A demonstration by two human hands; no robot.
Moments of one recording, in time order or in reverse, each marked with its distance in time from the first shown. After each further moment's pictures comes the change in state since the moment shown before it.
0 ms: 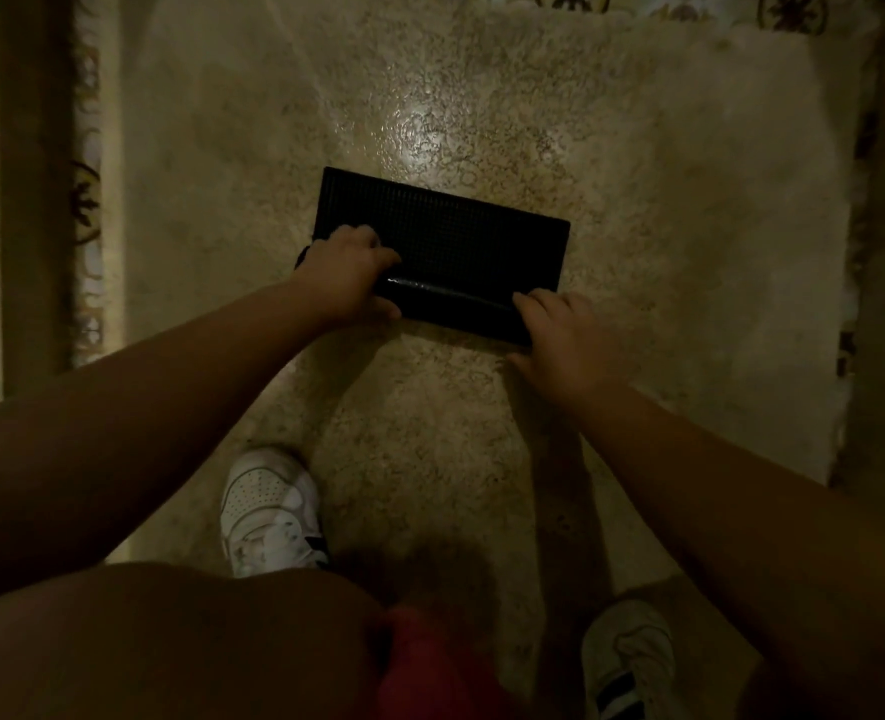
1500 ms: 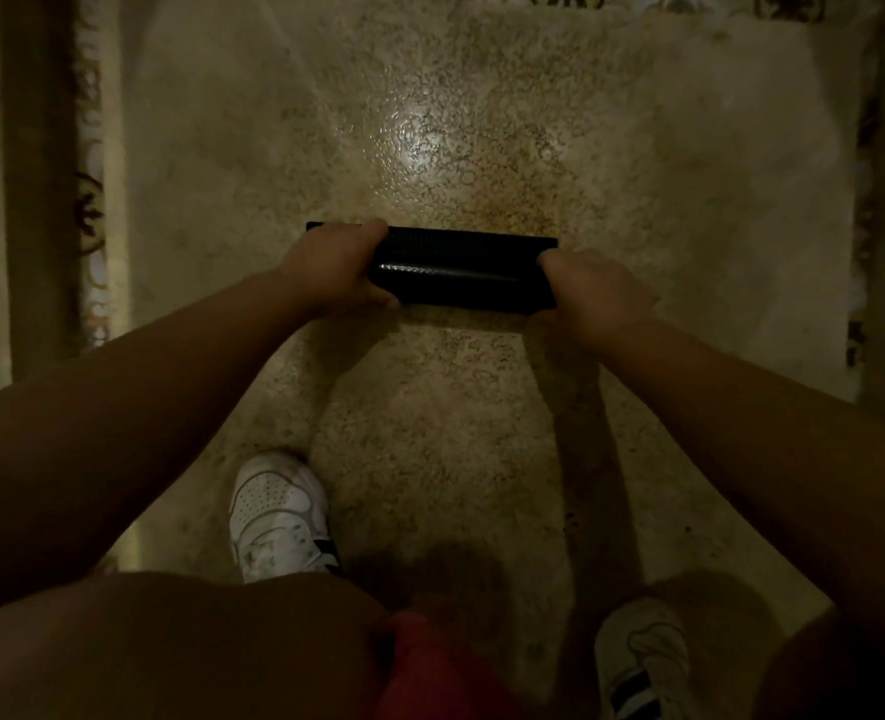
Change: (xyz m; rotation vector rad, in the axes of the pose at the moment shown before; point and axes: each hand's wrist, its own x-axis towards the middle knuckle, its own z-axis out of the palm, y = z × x) left_hand 0.008 -0.017 -0.002 -0.151 0.066 0.024; right_hand 0.041 0.027 -0.032 -0.024 -0.087 0.000
